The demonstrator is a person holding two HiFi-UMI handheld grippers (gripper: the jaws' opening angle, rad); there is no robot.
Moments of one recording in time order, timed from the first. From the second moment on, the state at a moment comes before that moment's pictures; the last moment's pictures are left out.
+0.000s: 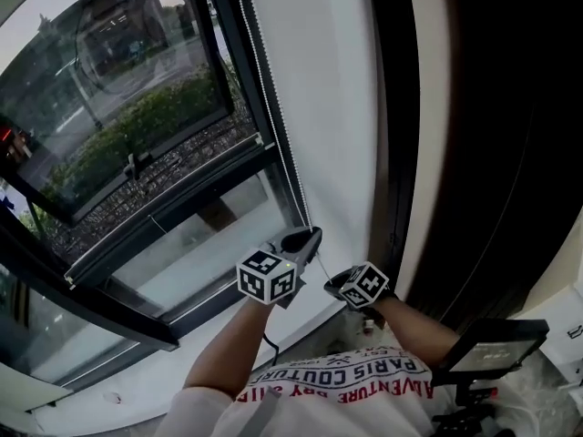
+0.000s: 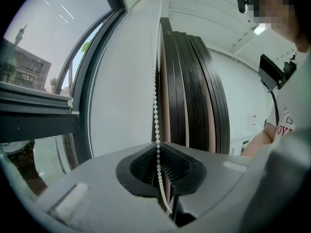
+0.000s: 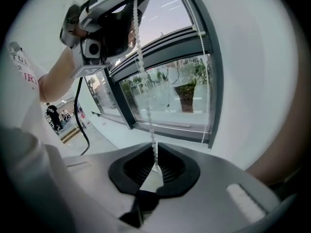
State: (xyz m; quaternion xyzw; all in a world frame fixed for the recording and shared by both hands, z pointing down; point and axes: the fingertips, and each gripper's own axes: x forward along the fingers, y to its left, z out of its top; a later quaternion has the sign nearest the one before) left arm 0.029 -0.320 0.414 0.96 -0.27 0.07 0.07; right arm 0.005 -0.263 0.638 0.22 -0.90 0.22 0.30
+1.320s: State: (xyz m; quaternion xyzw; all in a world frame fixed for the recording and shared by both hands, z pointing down) left arm 0.052 -0.291 0.416 0.97 -0.23 0.08 0.05; right arm -0.005 -0.317 0.255 0.22 -0.97 0.05 0.04
